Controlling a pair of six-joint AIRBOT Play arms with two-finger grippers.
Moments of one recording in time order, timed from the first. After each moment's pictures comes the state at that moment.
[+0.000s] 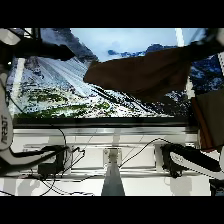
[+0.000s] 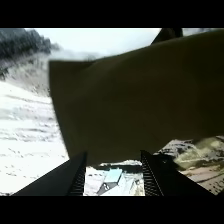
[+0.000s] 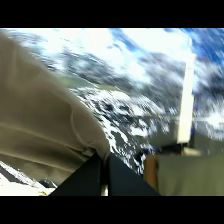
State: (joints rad) left arm 0.01 -1.46 1.47 0.89 -1.17 -1.02; right arm 0.19 -1.20 1.68 -1.88 1.57 1.55
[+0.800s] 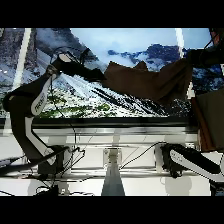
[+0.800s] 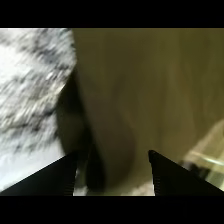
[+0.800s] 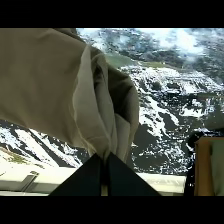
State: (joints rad) left arm -0.22 -1.92 1.47 0.60 -1.08 -1.05; right arm 0.01 -1.16 1.59 -1.58 1.57 1.52
